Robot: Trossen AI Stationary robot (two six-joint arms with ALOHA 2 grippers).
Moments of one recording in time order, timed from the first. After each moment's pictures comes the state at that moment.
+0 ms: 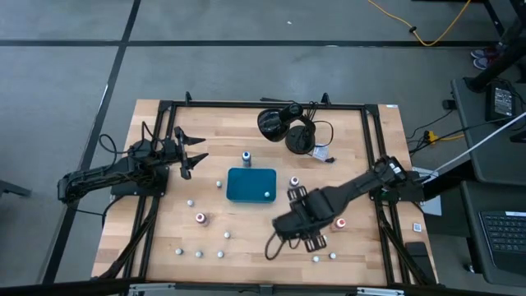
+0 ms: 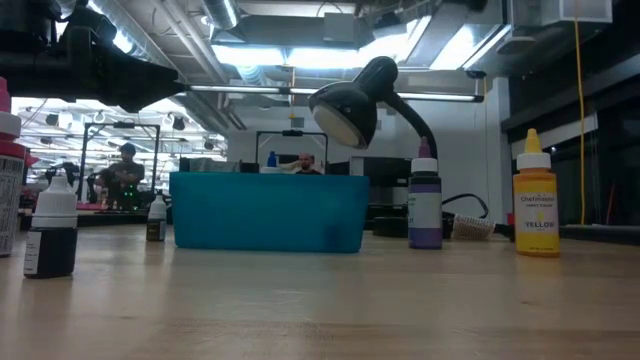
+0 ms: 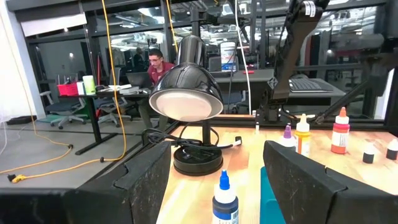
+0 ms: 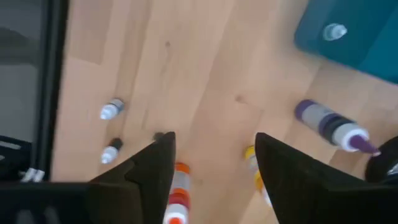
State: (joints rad) left arm 0.33 0.05 0.01 0.15 0.04 0.05; right arm 0.48 2.05 2.11 -1.57 0.03 0.18
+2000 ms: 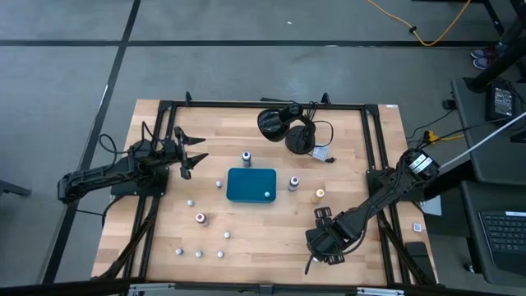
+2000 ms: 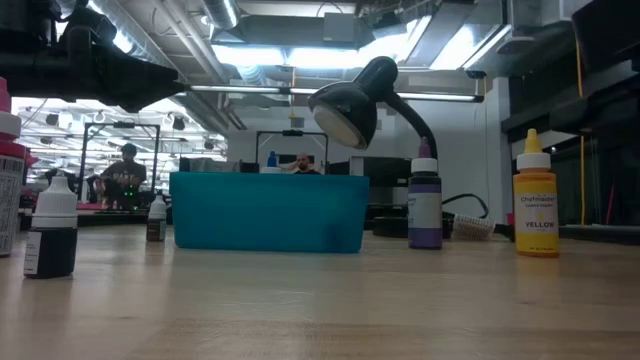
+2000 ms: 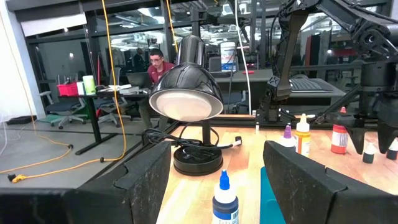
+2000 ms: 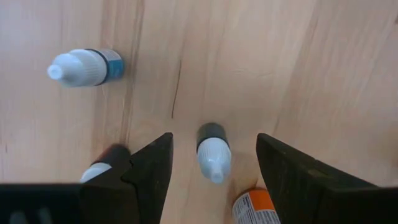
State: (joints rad) left arm 0.33 0.05 0.01 0.15 0.04 0.05; right arm 0.69 1.79 1.13 -0.79 0.01 0.50
